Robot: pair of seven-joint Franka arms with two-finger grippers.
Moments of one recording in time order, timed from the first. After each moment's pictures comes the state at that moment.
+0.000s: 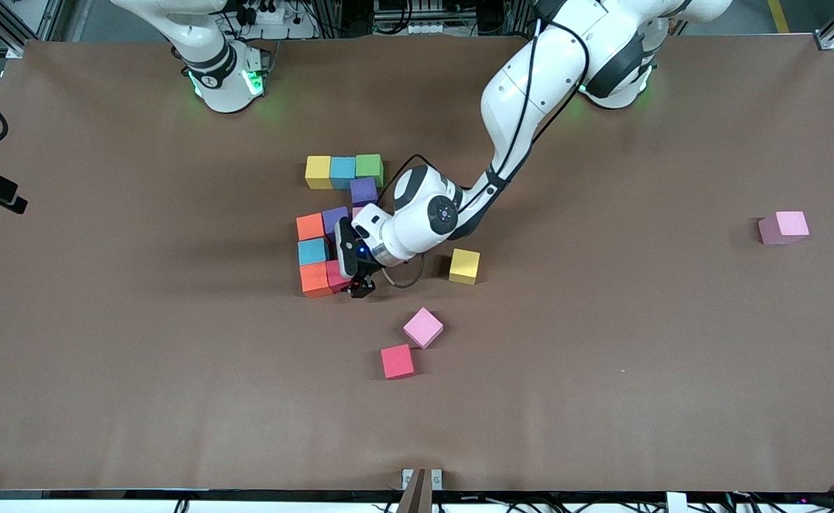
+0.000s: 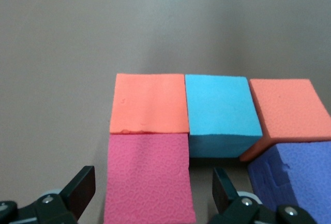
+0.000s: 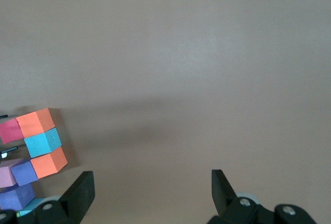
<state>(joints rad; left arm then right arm) -0.73 1.13 -0.26 -1.11 -0.61 2.73 1.12 -0.07 0.07 -0.07 -1.49 0.00 1.56 -0.04</state>
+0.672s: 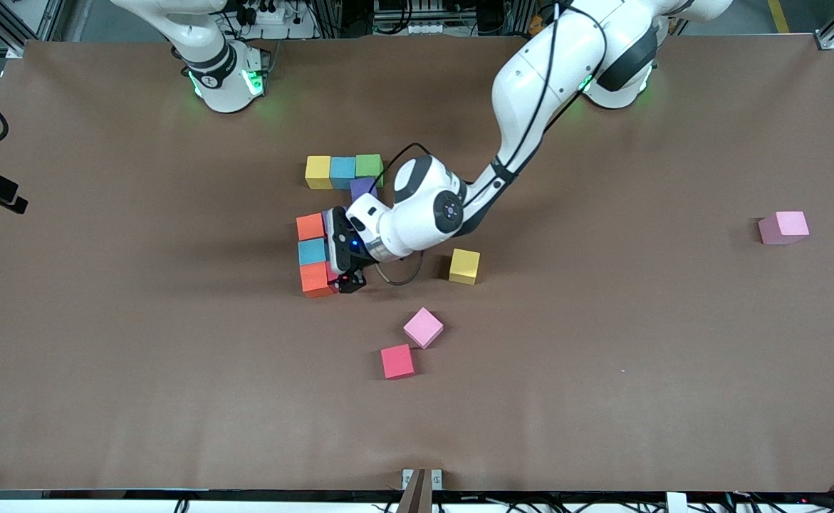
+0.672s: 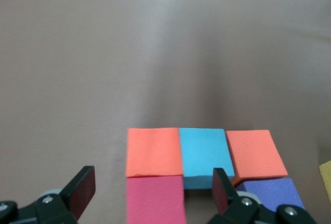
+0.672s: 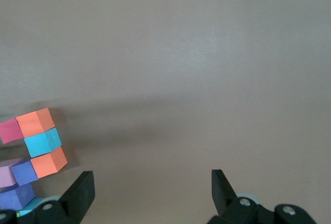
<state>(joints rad) -0.65 1.03 -0.31 -1.10 -0.61 2.61 1.12 -0.07 0.07 -0.07 -1.49 0.00 1.56 -0.04</state>
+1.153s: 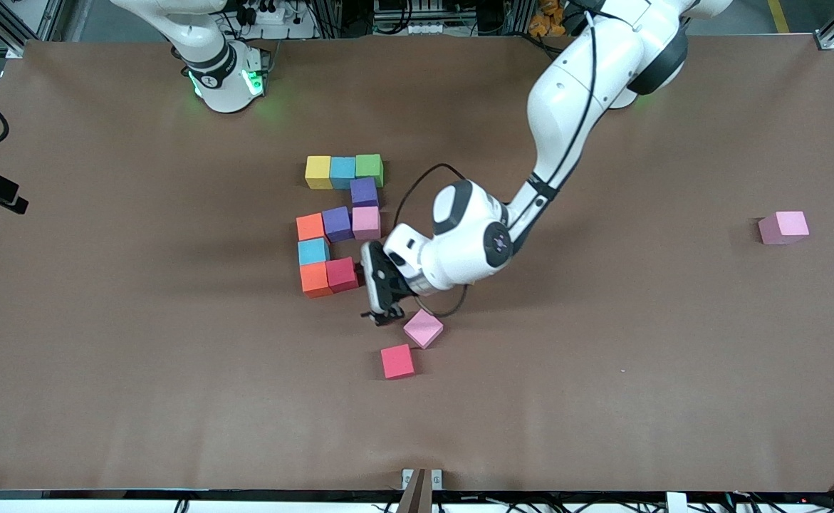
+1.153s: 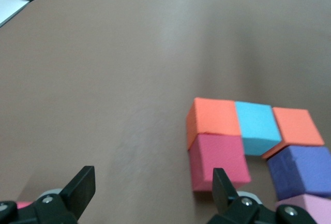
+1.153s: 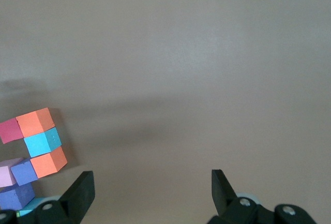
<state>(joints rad) -0.52 1.01 -0.30 -1.11 -0.61 2.53 1.12 -0.07 0.07 -0.07 -1.49 0.00 1.56 -0.04</state>
